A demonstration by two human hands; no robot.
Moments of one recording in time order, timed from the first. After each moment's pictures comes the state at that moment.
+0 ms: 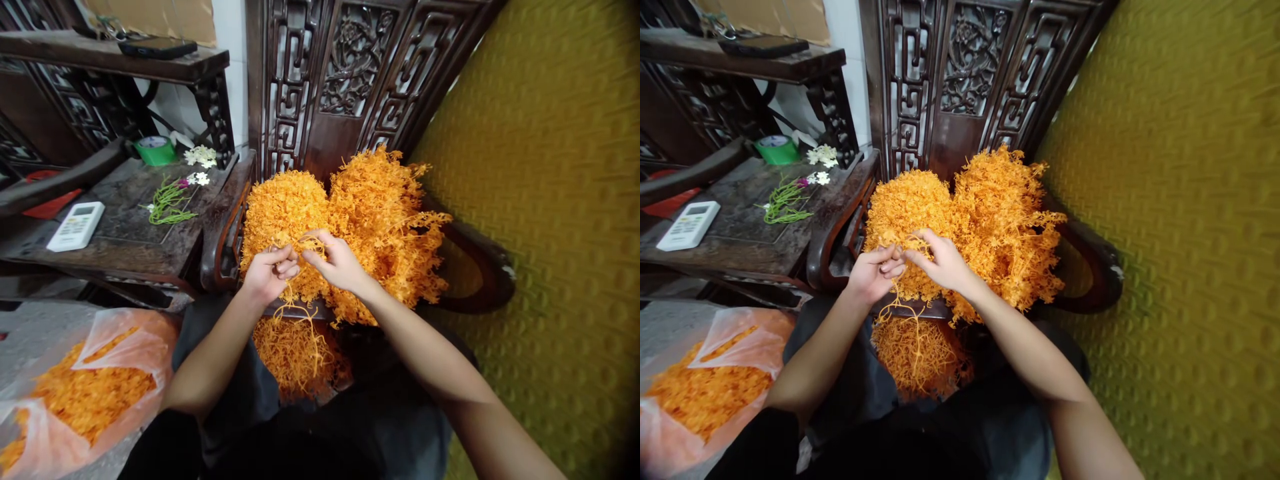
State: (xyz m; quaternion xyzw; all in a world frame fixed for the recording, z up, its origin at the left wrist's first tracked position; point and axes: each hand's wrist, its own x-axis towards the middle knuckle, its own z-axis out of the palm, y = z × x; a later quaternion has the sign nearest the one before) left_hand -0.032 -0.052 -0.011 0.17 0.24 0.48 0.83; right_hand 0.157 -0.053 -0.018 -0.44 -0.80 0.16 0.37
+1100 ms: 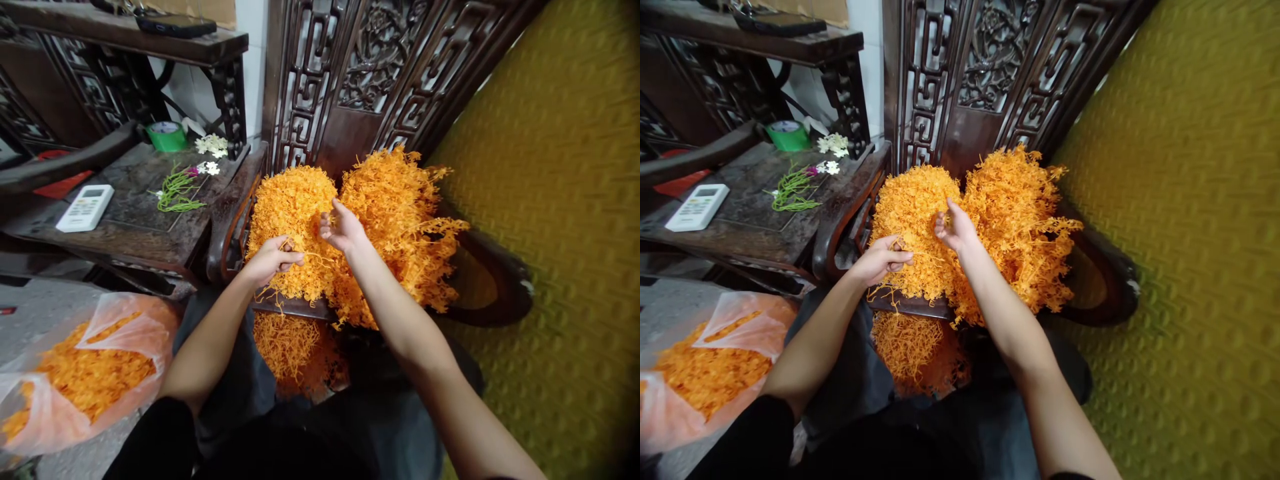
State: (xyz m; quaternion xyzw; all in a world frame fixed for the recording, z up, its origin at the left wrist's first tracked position) left_hand -0.048 -0.022 -0.047 0.44 0.33 0.38 0.74; right_hand 0.160 0.037 -0.024 -0.44 -0.20 0.69 0.54
